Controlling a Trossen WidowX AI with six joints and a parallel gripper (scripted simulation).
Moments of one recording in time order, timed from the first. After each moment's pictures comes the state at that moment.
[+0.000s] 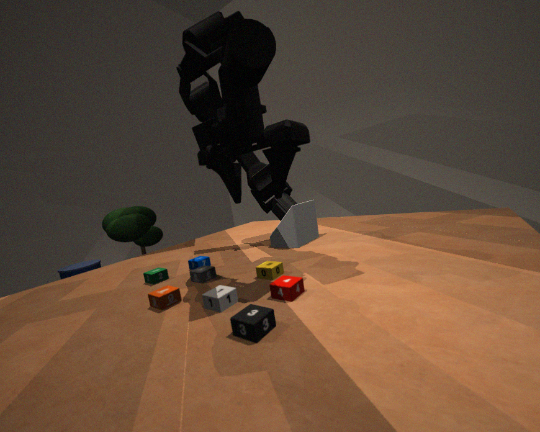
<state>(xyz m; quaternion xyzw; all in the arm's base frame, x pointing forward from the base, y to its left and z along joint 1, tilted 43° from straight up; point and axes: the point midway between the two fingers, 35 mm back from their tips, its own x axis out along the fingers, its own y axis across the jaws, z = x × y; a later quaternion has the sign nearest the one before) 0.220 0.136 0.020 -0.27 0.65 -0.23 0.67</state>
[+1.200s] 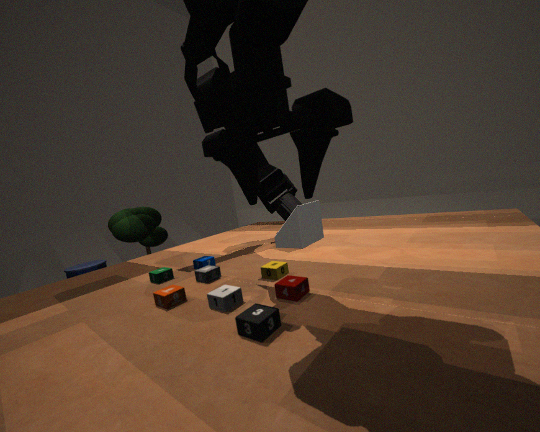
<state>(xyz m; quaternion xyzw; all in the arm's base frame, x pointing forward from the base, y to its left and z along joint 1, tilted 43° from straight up) 0.276 0.194 -0.029 -0.27 0.65 -0.24 0.67</state>
